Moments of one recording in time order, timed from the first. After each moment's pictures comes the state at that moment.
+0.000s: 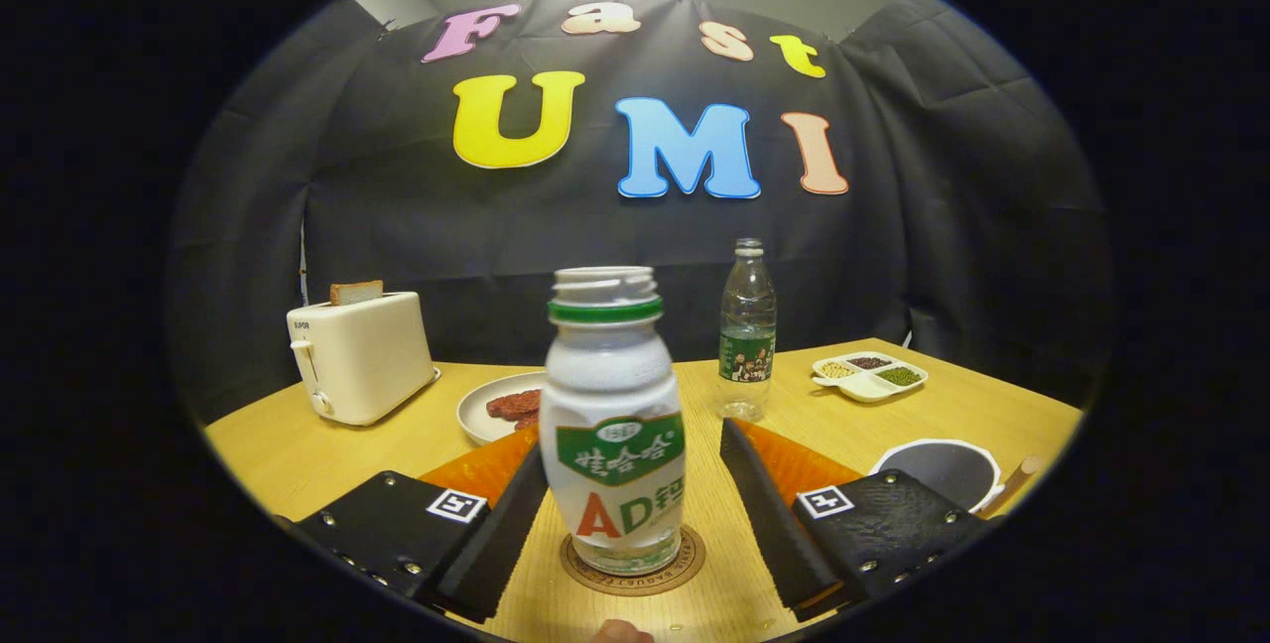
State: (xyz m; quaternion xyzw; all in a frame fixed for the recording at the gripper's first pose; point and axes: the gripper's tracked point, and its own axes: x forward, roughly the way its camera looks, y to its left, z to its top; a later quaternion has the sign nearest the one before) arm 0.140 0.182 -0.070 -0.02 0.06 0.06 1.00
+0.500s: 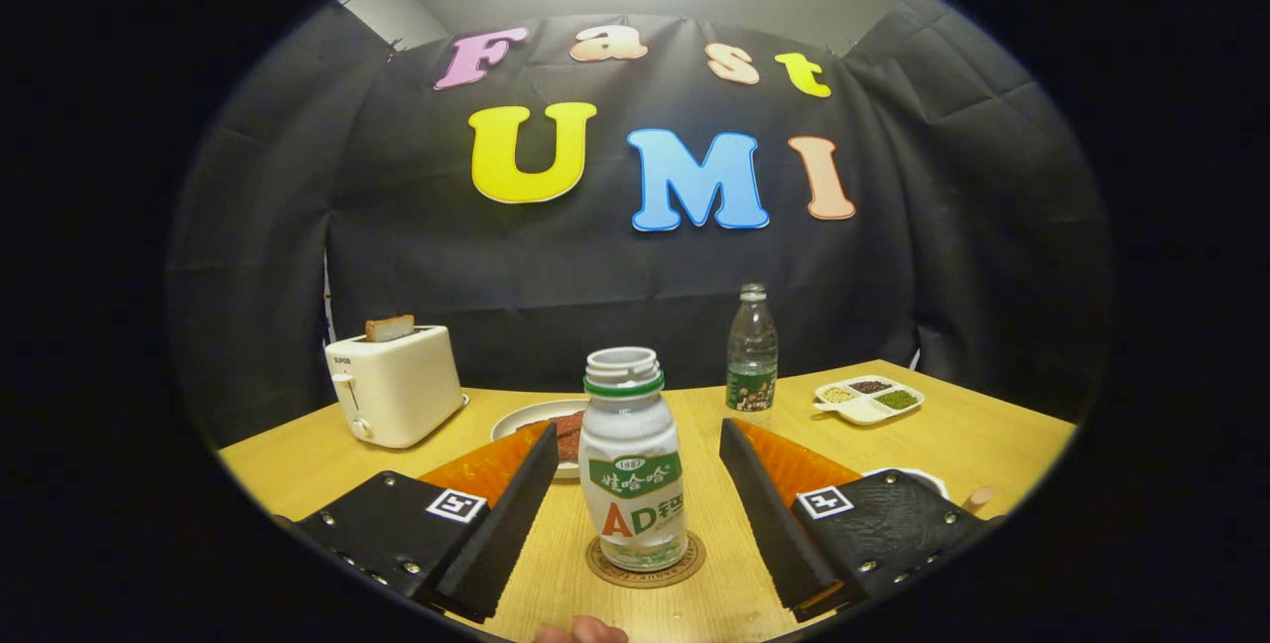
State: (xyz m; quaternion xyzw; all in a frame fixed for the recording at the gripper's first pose) arm 0.102 0.174 -0.012 0.00 0.02 0.06 1.00
